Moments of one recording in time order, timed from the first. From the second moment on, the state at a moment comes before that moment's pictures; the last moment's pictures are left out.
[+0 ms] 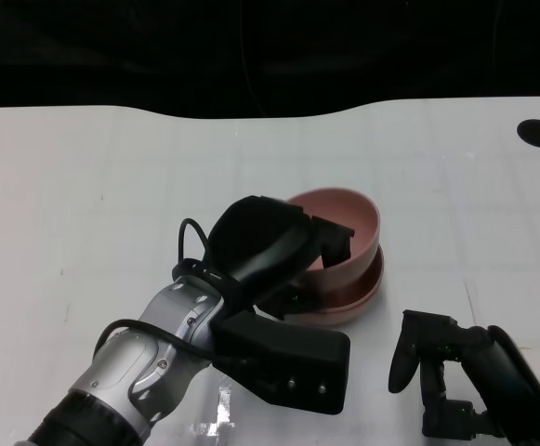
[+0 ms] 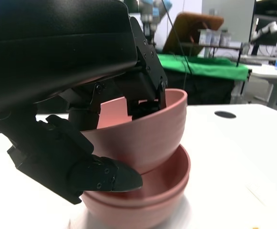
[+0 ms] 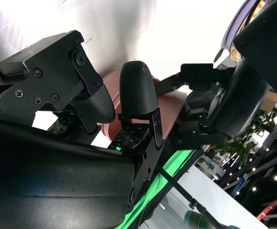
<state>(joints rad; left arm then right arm) -0.52 0.13 -0.55 0.38 0.83 -0.18 0.11 0.12 -0.17 0.15 0.09 -0.34 -0.53 -0.03</state>
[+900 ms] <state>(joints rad) -0.50 0.23 -0.60 0.22 0.90 -0.09 -0.09 0.12 -0.17 0.16 0.09 -0.34 -0.53 -0.03</state>
